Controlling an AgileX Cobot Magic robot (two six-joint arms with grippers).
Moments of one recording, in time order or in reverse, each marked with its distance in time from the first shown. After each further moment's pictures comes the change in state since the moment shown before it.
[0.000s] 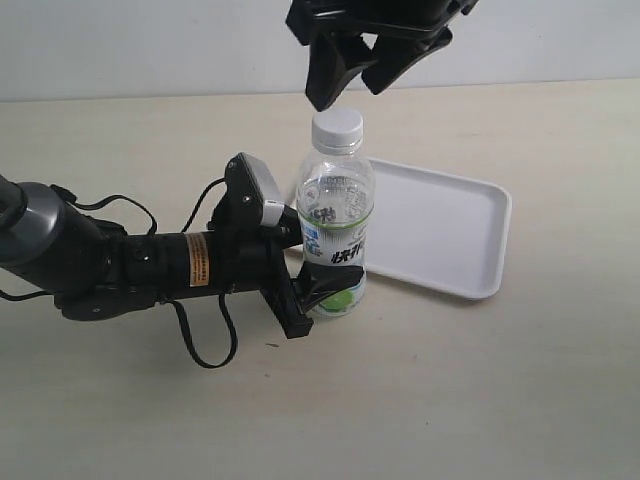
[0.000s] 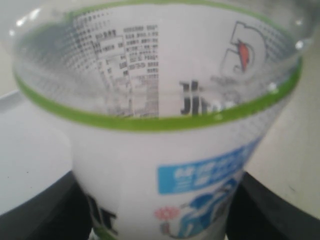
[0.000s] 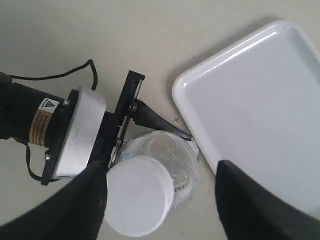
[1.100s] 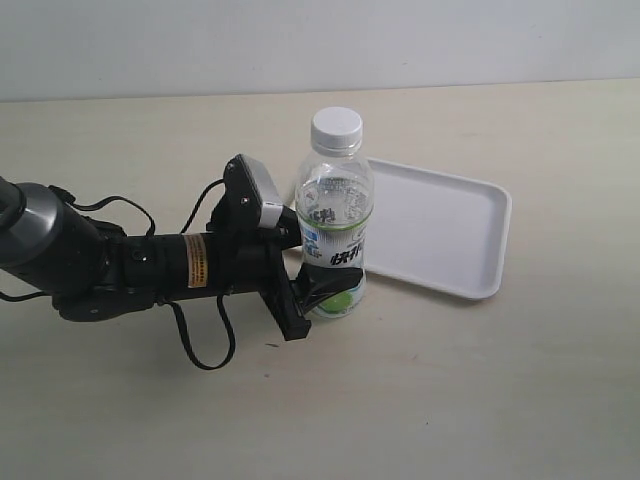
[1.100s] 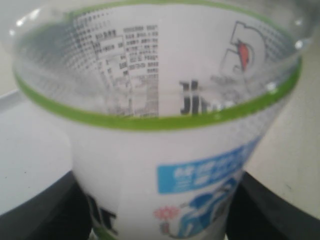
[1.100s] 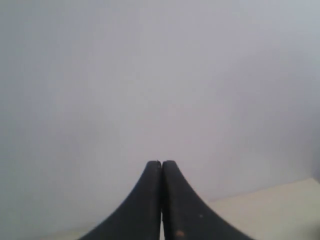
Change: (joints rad) left arm 0.000 0.000 0.005 0.010 -0.007 0.000; right arm -0.567 -1.393 1.116 -0.298 -0.988 0.396
